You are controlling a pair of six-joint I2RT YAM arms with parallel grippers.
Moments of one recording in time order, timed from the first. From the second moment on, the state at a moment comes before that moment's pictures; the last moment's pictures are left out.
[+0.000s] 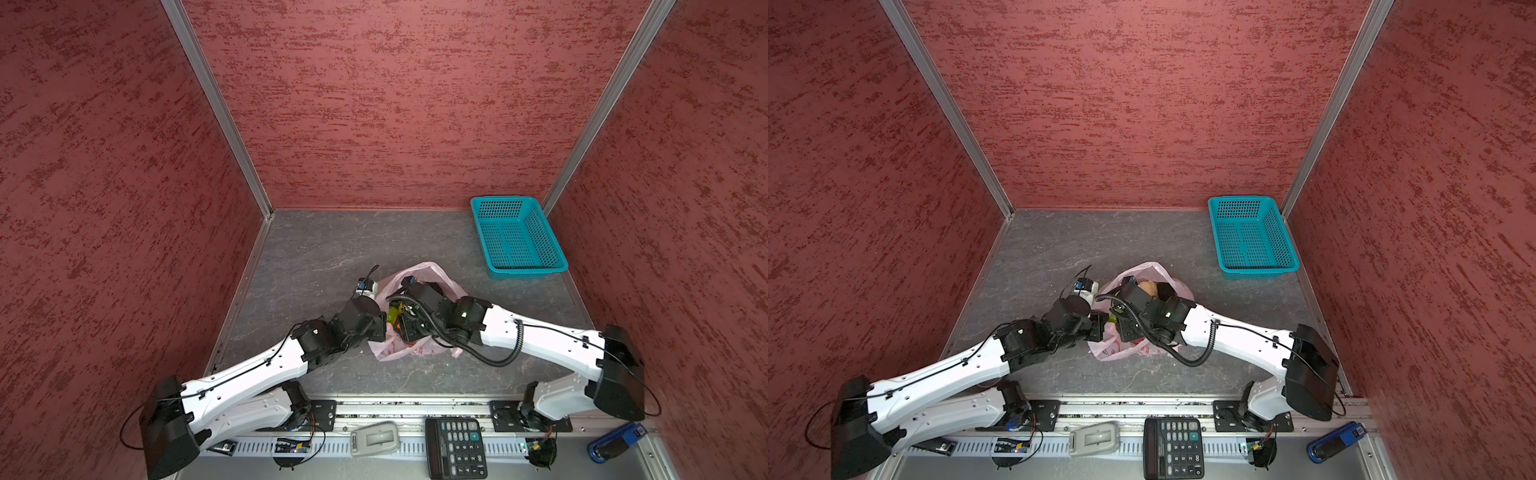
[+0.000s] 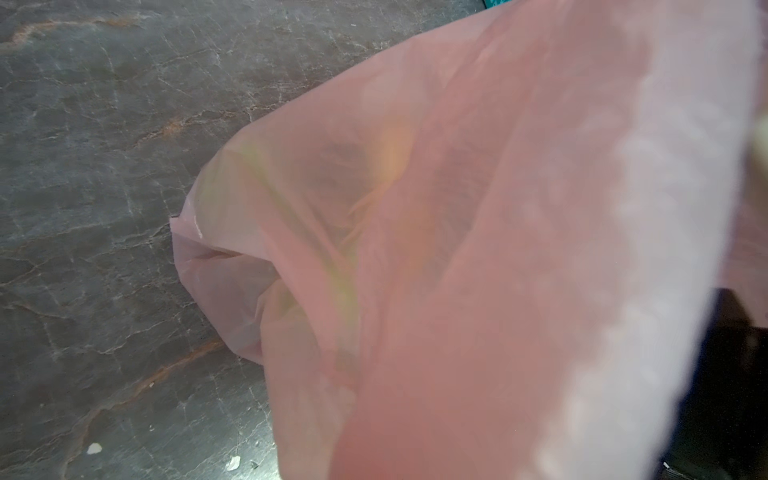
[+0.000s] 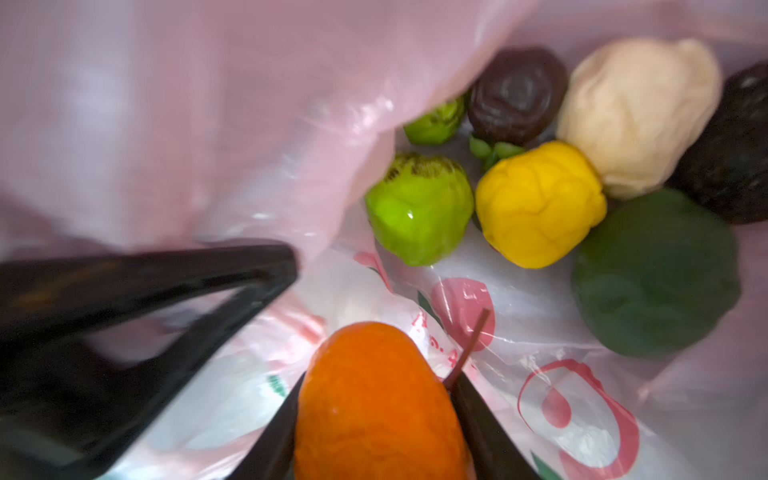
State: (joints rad) left arm -0.93 0.99 0.70 -0.46 -0.21 -0.73; right arm 1.06 1.44 1.16 -0.64 0.04 0.71
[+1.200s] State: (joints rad) left arm -0.92 1.13 0.82 -0.46 -0.15 -0.66; right arm -0.06 1.58 1.46 -0.68 -0.06 0.42
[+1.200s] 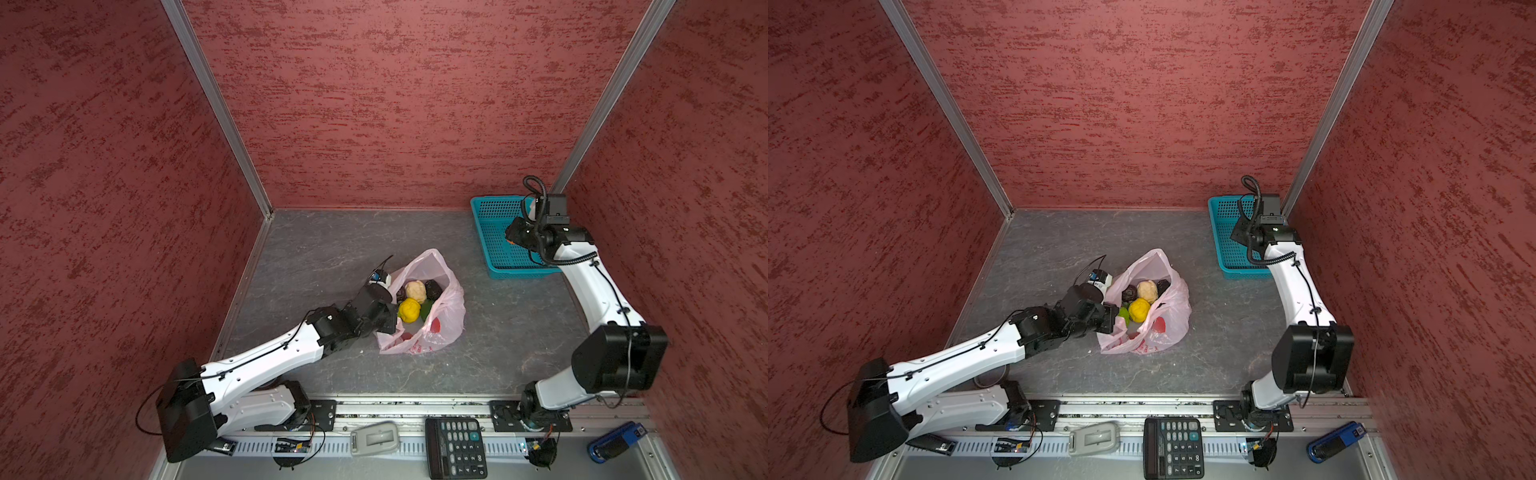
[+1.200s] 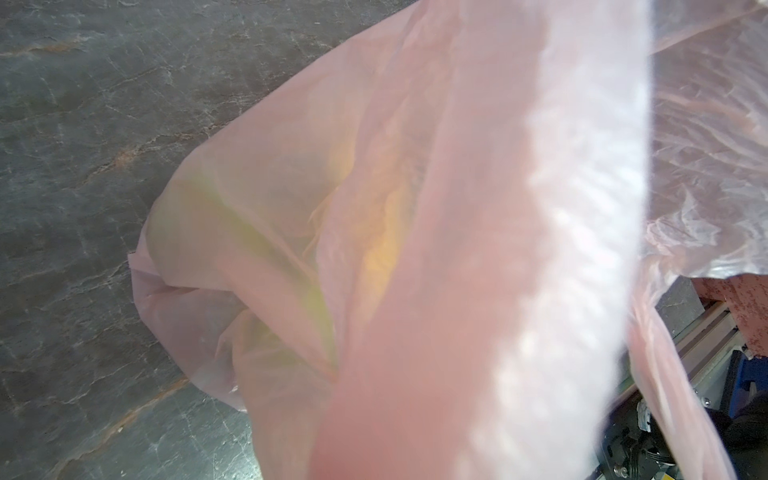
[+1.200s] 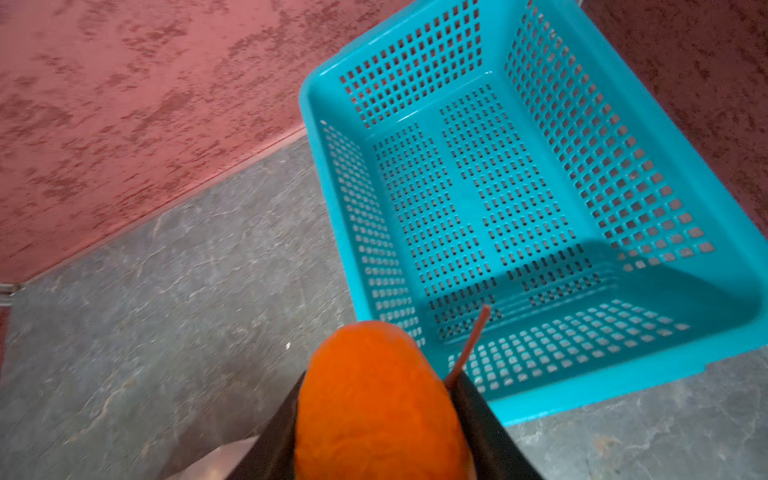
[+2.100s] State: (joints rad) left arm -0.95 1.02 0.78 -0.50 -0.17 -0.68; right arm -0.16 1.92 1.51 -0.60 -0.06 0.36
